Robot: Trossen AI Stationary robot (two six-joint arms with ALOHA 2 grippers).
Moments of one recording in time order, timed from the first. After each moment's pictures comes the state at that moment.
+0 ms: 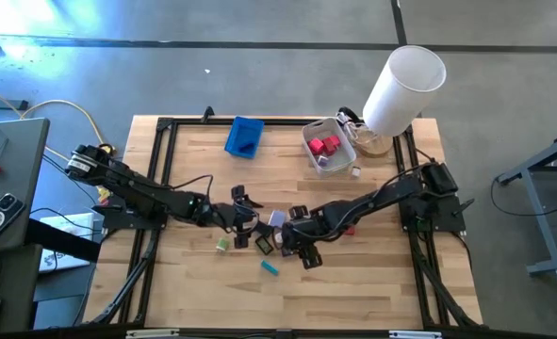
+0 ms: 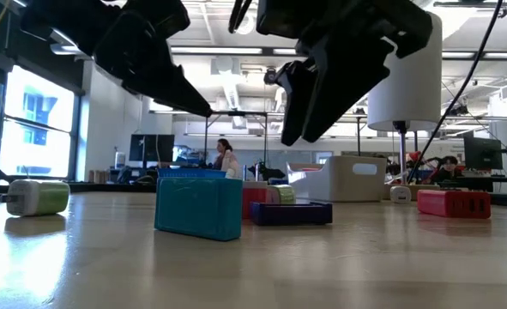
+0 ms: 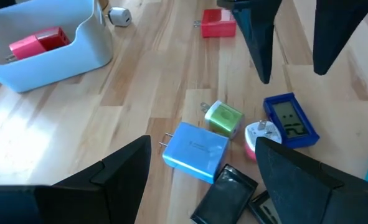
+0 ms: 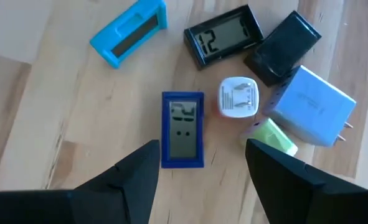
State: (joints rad) left arm -0.29 1.38 0.68 0.18 -0.42 -0.12; right arm 0.29 1.87 1.35 -0.59 0.05 0.03
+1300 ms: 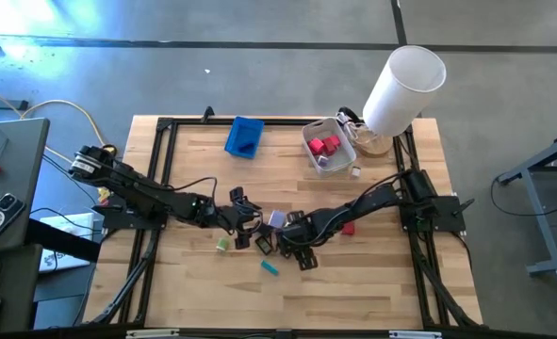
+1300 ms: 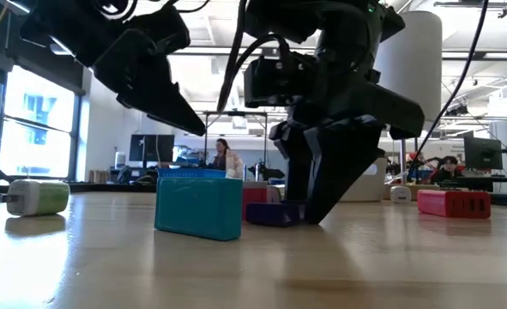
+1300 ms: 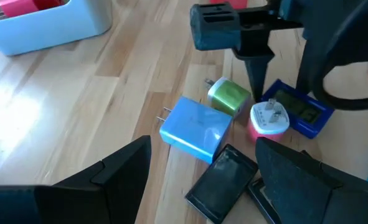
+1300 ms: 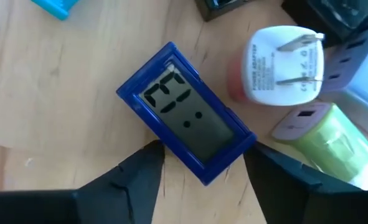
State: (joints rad) left arm -0.28 1.42 0.68 0.14 -0.42 -0.22; right arm 0.26 2.06 1.36 -0.54 0.03 0.03
